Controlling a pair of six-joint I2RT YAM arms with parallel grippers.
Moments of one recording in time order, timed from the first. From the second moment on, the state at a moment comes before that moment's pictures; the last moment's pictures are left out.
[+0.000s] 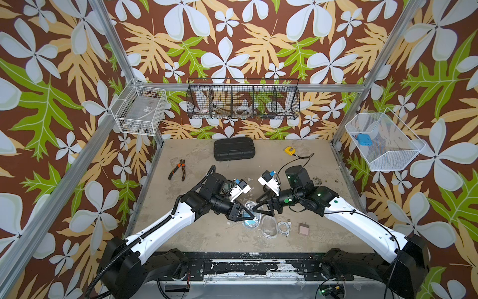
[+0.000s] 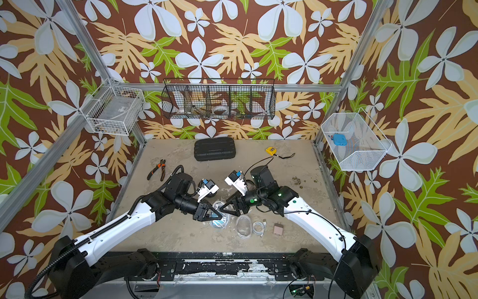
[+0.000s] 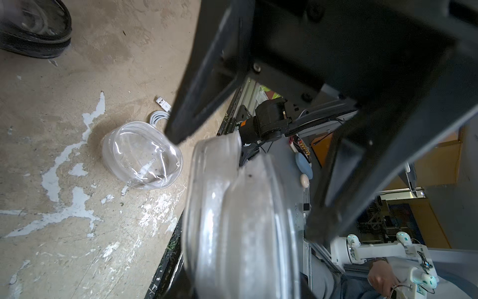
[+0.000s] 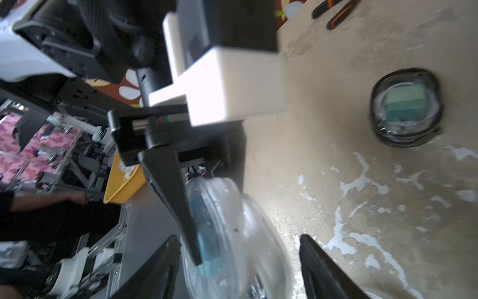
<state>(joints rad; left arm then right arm) -0.63 1.20 0.86 -0.44 0.97 -0.30 0.65 1.22 0.97 -0.44 -0.85 0.15</state>
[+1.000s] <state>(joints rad) -0.63 0.87 0.46 0.17 0.81 -0.83 0.63 1.06 0.63 0.20 -0.81 0.84</state>
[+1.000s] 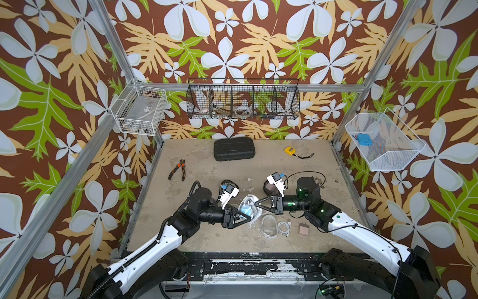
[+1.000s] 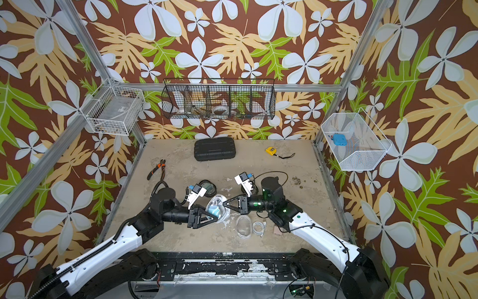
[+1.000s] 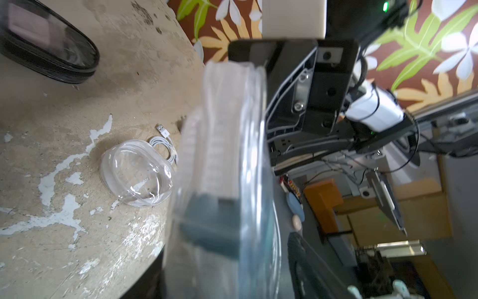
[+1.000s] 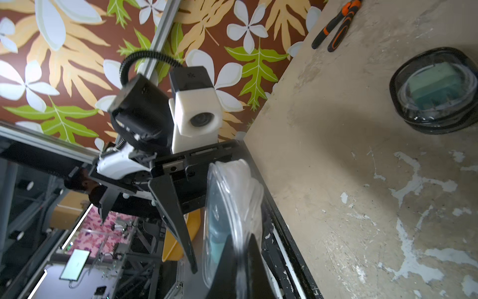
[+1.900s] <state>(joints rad) -0.66 0.92 0.36 0.73 0.39 -1.32 0.79 1.03 0.56 0.48 -0.30 1.17</state>
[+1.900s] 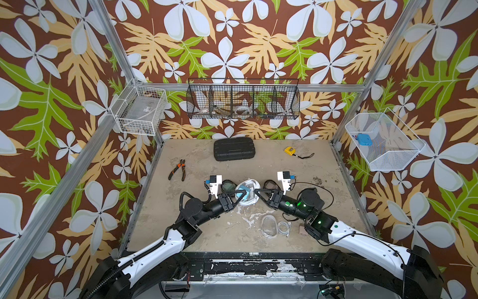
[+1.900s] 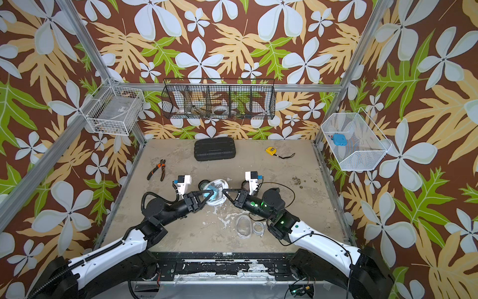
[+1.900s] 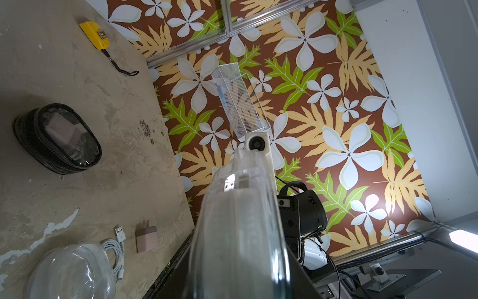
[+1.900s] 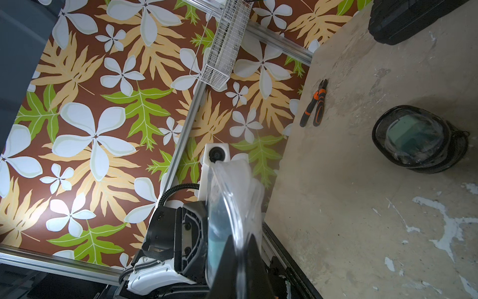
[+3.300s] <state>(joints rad) -0.63 0.86 0.49 0.37 0.35 -1.39 0.94 1.09 0.96 -0.34 -0.16 0.43</state>
